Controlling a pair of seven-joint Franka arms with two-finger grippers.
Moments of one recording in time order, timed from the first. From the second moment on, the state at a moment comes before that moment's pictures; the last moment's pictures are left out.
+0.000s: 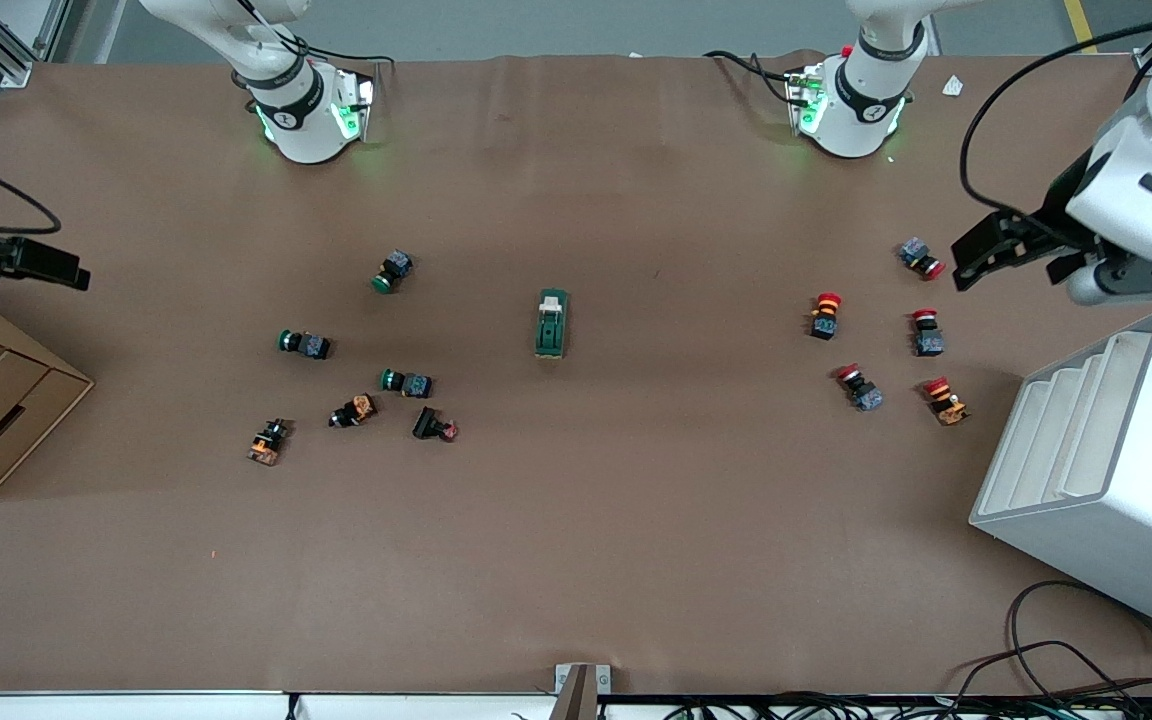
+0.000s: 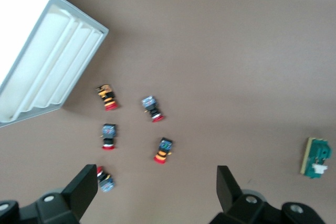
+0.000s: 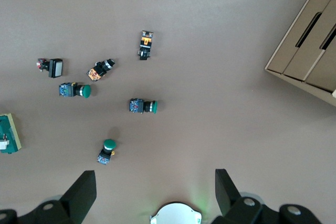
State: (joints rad) left arm 0.20 0.10 -0.43 -1.39 0.06 1.50 -0.27; right arm -0.01 0.18 -0.02 -1.30 -0.01 1.29 0.08
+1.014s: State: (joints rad) left arm -0.02 -0.13 -0.08 -1.66 -0.02 1.49 -0.09; right arm 0.00 -0.07 -0.02 -1.55 -0.01 1.37 0.09
